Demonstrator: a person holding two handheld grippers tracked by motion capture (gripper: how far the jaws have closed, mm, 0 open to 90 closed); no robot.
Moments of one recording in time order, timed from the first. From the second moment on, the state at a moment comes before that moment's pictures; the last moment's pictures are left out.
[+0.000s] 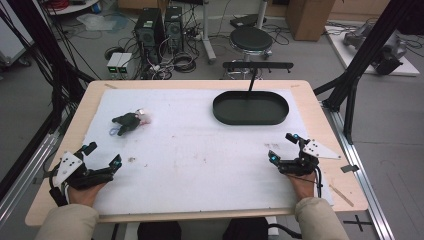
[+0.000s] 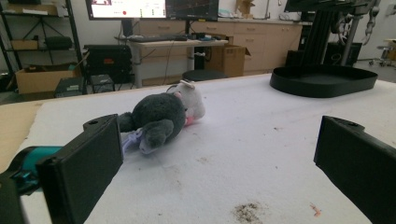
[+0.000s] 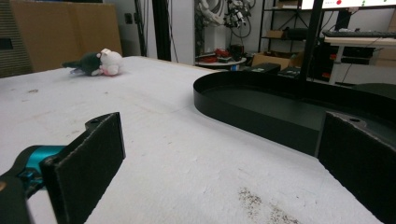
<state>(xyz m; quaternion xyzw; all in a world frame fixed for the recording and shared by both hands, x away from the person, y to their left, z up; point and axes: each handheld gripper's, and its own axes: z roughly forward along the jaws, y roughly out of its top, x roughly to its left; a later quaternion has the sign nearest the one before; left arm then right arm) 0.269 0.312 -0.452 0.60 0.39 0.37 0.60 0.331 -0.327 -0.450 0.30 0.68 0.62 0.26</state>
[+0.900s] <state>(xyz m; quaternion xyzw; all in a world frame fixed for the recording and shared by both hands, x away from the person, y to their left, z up) 0.287 0.322 -0.427 0.61 0.39 0.33 0.60 0.331 -0.327 -0.450 0.30 0.68 0.62 0.26</state>
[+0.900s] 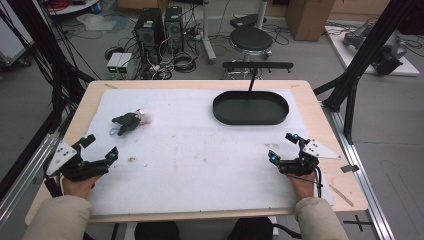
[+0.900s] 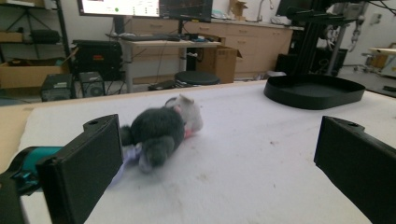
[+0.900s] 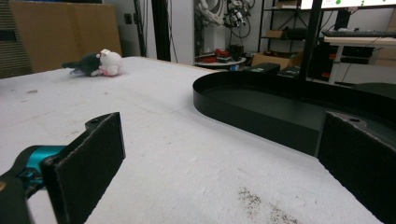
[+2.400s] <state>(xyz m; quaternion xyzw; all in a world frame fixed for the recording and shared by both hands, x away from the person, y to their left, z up) 0.483 0.286 -0.324 0.89 0.30 0.16 0.30 0.328 -0.325 -0.451 0.31 0.68 0.61 0.26</state>
